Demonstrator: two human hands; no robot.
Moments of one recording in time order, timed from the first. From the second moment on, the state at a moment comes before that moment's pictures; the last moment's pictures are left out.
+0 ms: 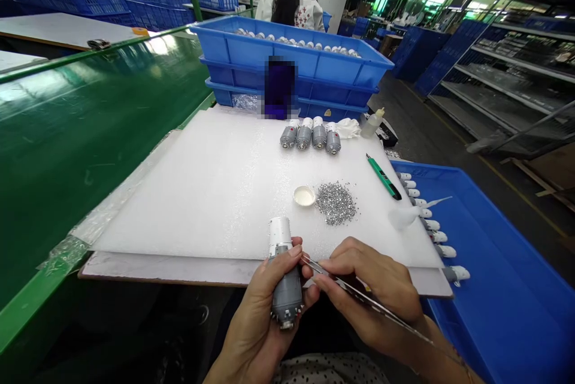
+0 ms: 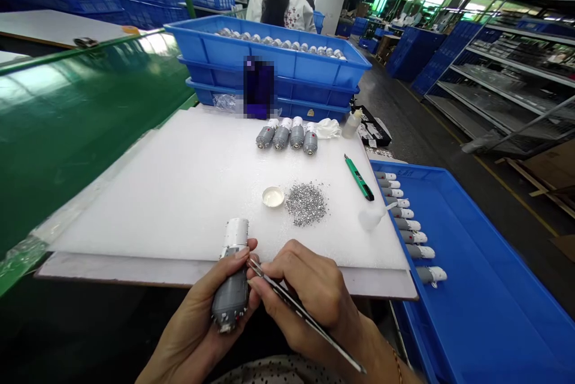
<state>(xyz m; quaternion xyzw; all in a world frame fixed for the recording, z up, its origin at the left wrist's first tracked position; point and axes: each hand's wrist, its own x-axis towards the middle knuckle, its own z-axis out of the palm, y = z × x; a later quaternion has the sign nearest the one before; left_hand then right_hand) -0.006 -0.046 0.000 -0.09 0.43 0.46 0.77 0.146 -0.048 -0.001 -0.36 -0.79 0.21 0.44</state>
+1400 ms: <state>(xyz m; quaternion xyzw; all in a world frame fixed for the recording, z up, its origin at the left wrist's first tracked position) -0.017 -0.054 -0.009 0.00 0.38 0.51 0.77 0.129 -0.044 0.008 -0.34 -0.83 0.12 0.41</state>
